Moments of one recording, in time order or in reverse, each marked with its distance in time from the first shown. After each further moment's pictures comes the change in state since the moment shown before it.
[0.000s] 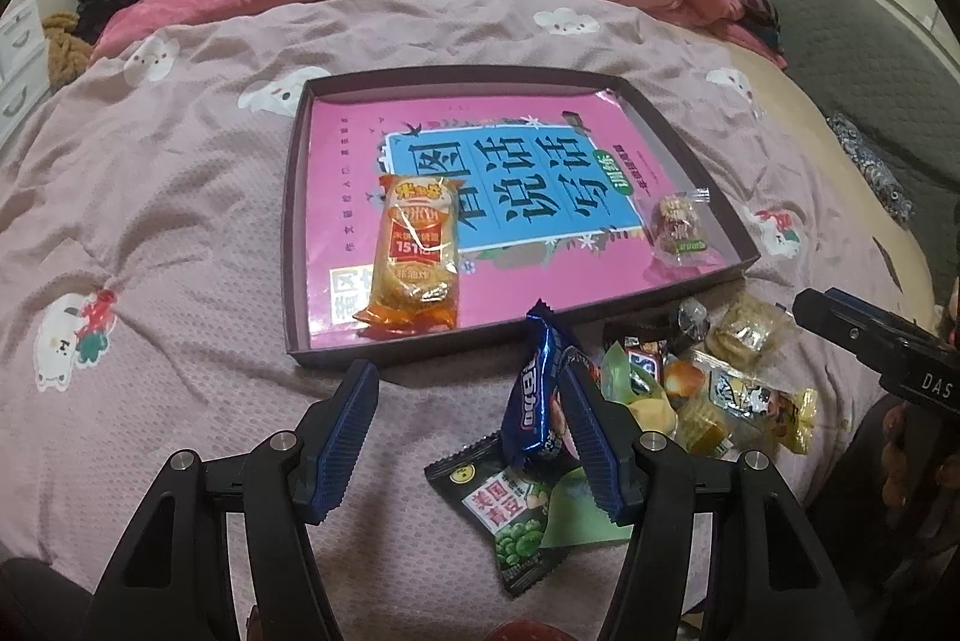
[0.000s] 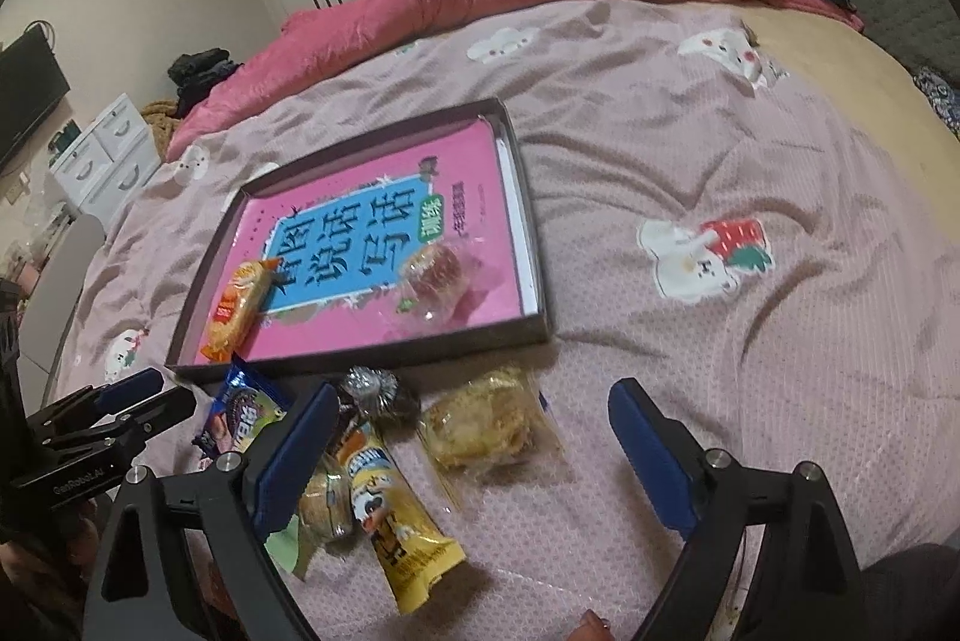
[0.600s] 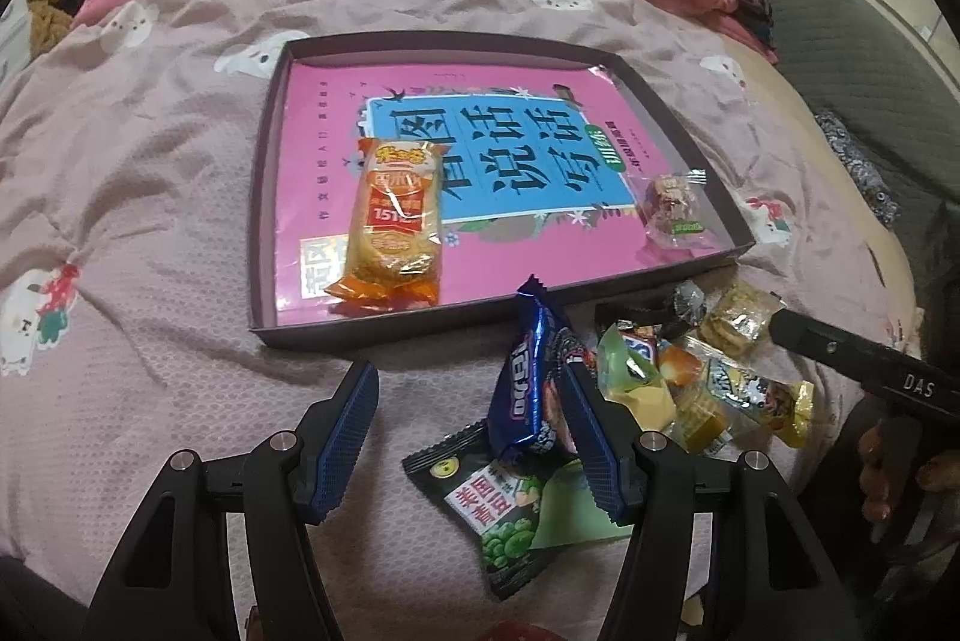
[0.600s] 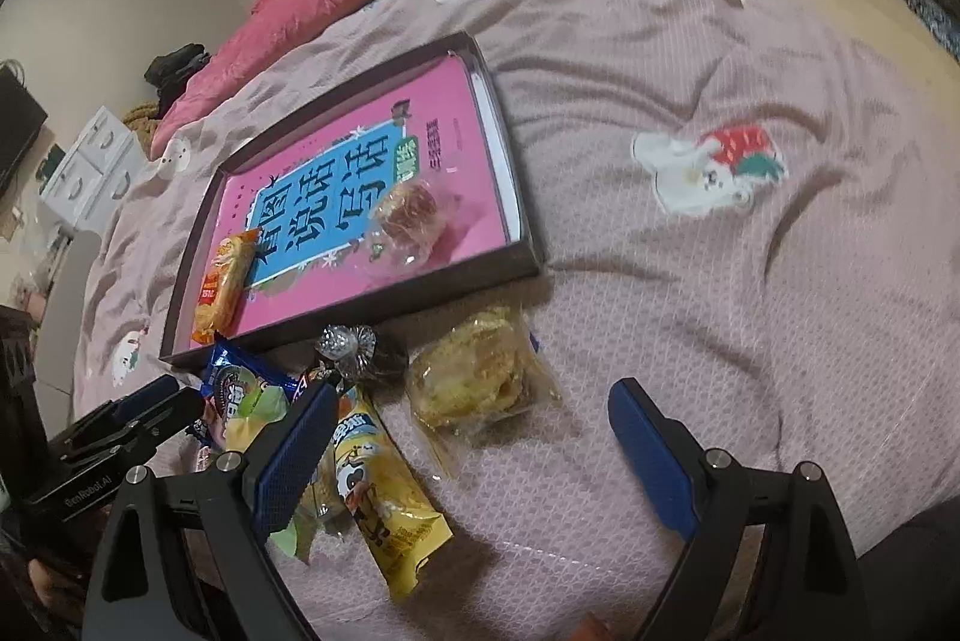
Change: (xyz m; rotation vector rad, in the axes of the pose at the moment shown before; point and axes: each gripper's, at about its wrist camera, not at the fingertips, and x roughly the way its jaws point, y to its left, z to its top) left arm 0.018 0.004 -0.002 -0.025 0.053 -0.072; right arm 0.026 -0.018 -0.011 0.129 0.130 0.055
